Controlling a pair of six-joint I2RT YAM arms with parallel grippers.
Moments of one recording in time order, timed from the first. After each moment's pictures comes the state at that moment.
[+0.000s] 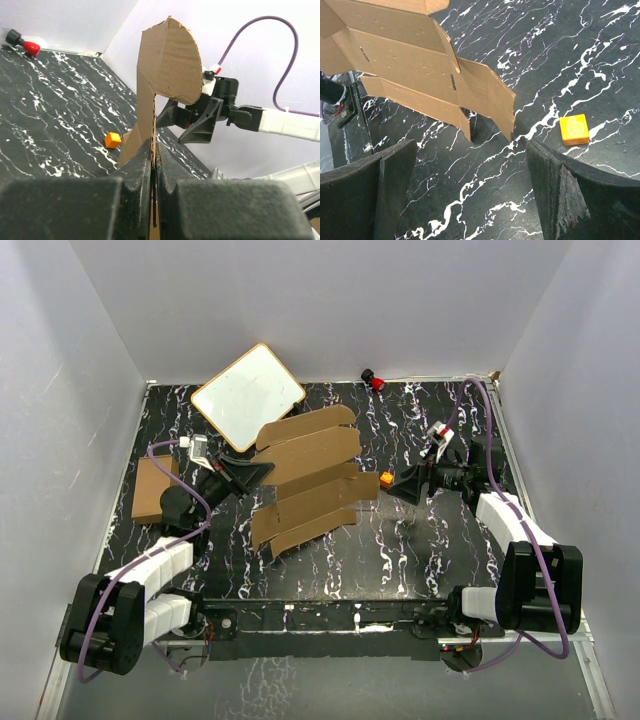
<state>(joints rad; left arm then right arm) -0.22 1.11 0.31 1.12 0.62 -0.88 -0.11 1.28 0.68 0.00 -1.15 -0.11</state>
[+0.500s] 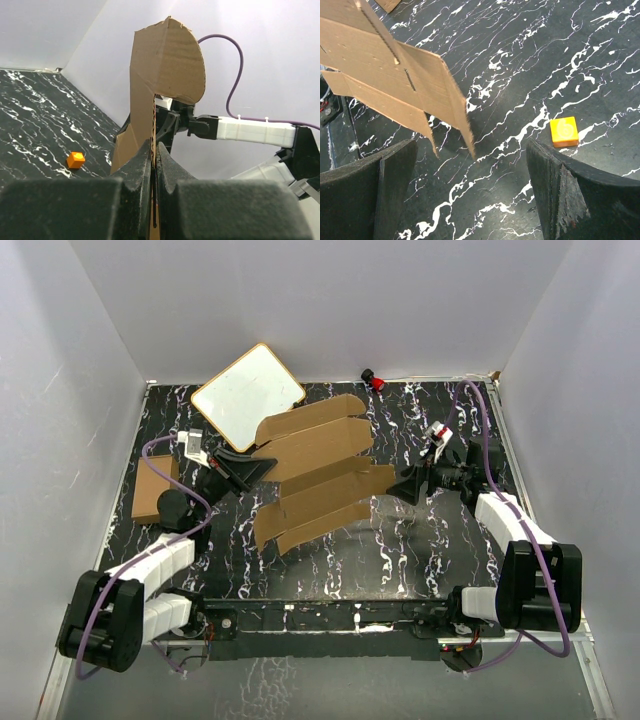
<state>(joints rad) -0.25 1.12 0.34 1.29 0.64 -1.05 -0.10 1.28 0.67 0.03 -1.11 -0.14</state>
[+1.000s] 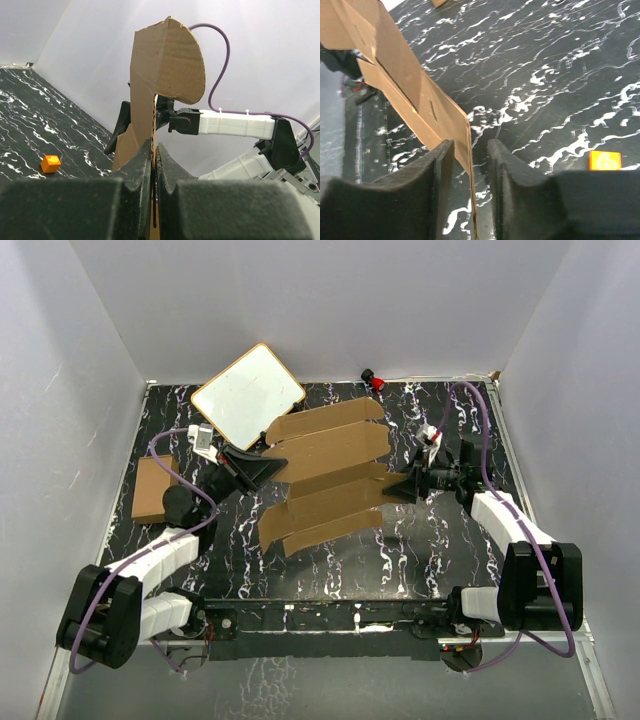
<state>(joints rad) -0.33 1.14 0.41 1.29 0.66 -1.09 -0.05 1.28 0.68 0.02 -1.25 -0.20</state>
